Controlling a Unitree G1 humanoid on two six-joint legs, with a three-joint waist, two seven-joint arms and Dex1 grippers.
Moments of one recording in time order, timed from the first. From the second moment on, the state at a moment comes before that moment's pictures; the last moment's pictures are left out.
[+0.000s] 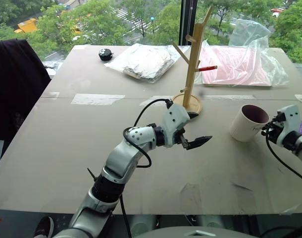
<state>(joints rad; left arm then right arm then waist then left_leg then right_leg) -0.38 0.25 -0.27 -0.34 -0.32 0.48 -0.70 -0.29 -0.76 -0.24 0.11 0.37 0.50 0.75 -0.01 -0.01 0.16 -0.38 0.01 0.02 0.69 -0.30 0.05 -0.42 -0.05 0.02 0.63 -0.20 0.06</state>
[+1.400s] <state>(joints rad) -0.14 0.09 -0.16 -0.46 -0.35 0.08 -0.48 -1.31 -0.70 0.31 0.67 -0.14 -0.05 1.28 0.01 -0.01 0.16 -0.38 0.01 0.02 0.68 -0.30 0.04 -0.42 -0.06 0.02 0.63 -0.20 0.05</state>
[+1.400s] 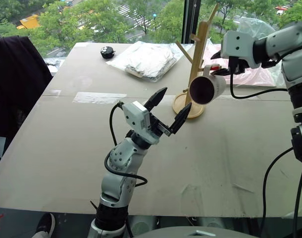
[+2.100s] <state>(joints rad) 0.22 0.37 0.01 -0.52 -0.46 0.18 -0.57 -0.27 -0.73 -0.29 -0.02 0.33 0.43 1.14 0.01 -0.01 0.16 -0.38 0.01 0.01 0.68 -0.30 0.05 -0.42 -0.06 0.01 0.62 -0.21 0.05</state>
